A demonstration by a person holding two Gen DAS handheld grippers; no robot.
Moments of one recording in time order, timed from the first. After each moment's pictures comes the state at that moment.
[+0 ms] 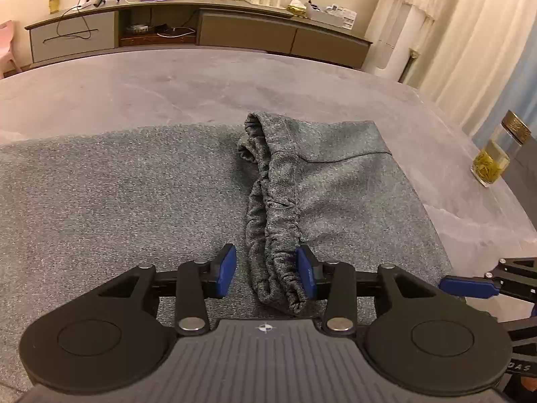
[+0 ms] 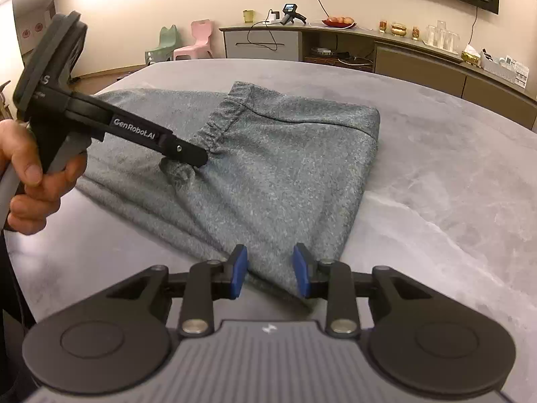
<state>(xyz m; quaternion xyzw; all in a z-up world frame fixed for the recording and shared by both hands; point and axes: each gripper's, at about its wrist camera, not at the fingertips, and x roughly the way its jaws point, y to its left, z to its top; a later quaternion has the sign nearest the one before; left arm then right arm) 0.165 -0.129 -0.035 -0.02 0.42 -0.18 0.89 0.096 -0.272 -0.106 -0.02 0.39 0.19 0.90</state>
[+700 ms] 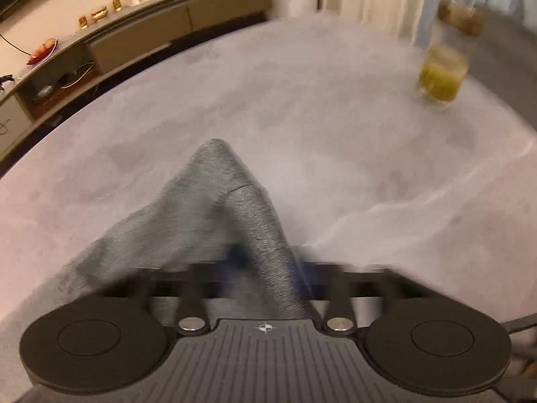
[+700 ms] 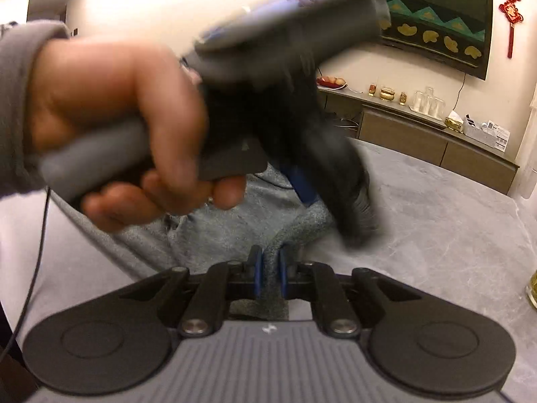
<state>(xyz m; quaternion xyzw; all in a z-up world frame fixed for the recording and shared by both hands) 0.201 -0.310 -0.011 0.19 0.43 -0.28 0.84 0.083 -0.254 -0.088 -0.08 0.28 0.17 0.94</state>
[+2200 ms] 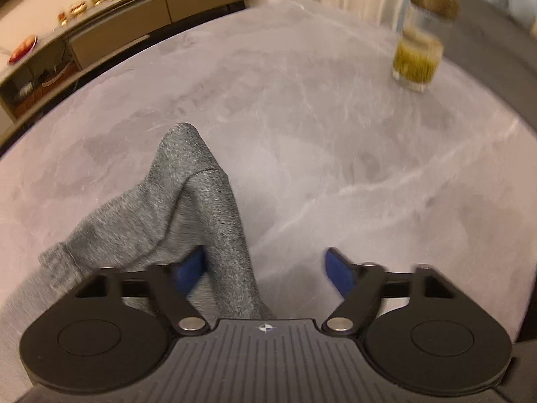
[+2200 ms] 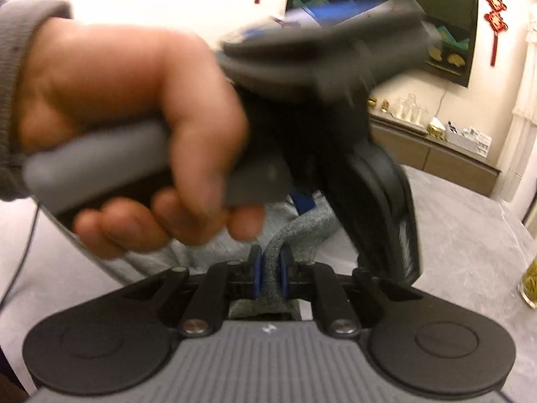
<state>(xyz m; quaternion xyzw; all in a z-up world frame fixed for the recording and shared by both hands) 0.185 -0.333 -0.018 0.22 0.45 -0.30 0.81 0.082 -0.238 -0.099 -0.10 0.26 0.13 0.95</state>
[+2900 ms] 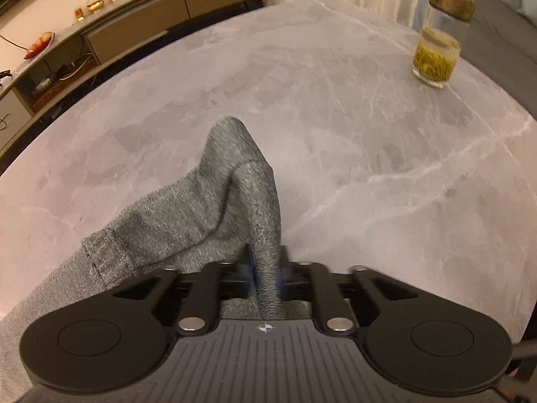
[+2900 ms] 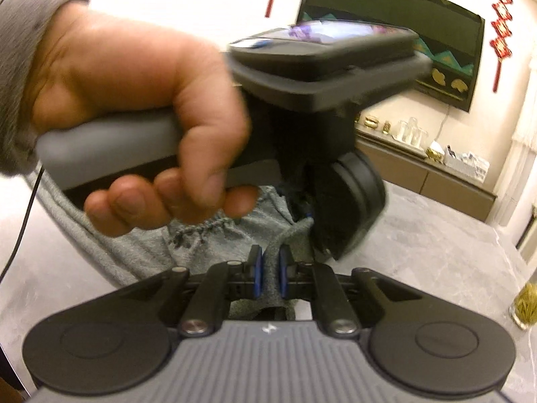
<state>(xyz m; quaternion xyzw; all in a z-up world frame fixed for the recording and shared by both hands) 0.184 -0.312 -0.005 0.23 0.46 -0.28 0.82 0.071 -0.215 -0.098 -0.14 0.22 0.13 0.96</state>
